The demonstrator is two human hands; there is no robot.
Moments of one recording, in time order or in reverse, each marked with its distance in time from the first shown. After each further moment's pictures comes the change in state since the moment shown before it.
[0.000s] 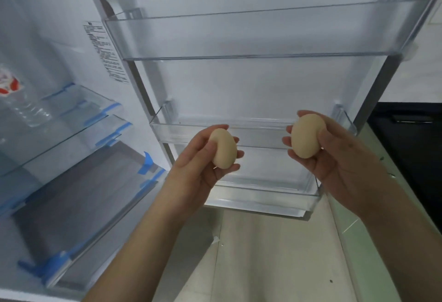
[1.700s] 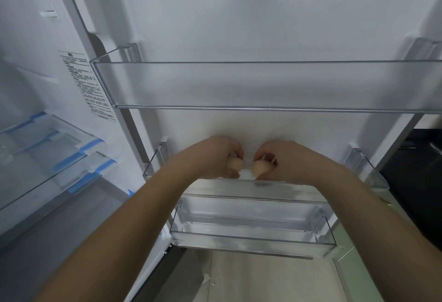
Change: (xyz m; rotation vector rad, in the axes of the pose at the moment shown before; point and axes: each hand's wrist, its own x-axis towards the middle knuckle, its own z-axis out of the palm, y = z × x) left_hand 0.168 0.032 -0.038 1.738 -0.461 -0.065; right_hand 0.152 0.016 0.024 -1.648 -0.164 0.161
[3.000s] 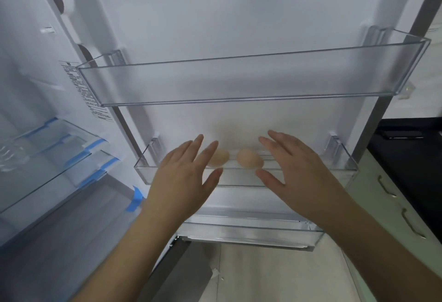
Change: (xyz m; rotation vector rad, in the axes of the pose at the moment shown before) left_hand -0.077 0.031 0.044 0.303 0.475 -0.176; right_hand -0.079 0.021 0.024 -0.137 0.443 -0.132
